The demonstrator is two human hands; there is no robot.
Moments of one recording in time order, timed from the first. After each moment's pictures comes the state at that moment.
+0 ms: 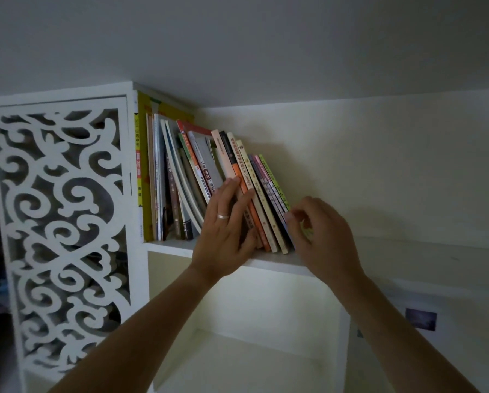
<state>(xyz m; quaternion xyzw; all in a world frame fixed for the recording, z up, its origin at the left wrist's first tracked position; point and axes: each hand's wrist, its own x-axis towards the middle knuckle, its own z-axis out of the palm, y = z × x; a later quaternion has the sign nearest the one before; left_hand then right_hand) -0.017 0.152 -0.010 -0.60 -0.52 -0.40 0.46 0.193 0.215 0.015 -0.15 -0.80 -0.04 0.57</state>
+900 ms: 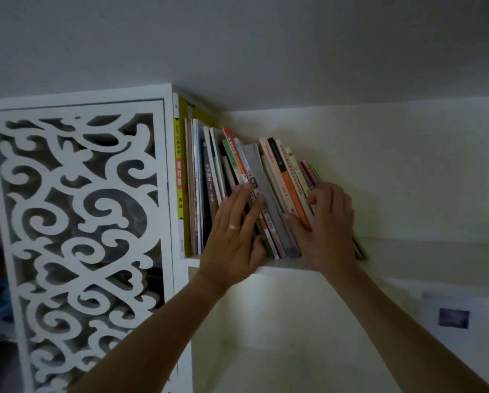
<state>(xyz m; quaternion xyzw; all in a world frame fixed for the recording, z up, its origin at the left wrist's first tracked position) -0.096 0.123 -0.006 -0.62 -0.47 -0.38 0.50 0.093 0.199 0.025 -0.24 -0.72 -0.13 0.63</state>
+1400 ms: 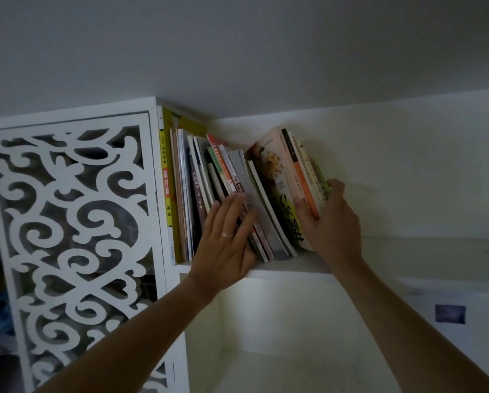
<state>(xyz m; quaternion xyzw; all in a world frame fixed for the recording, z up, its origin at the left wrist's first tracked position) -0.091 0.120 -0.003 -0.62 -0.47 -0.28 0.57 0.115 0.226 0.034 -0.34 -0.71 0.00 0.61</state>
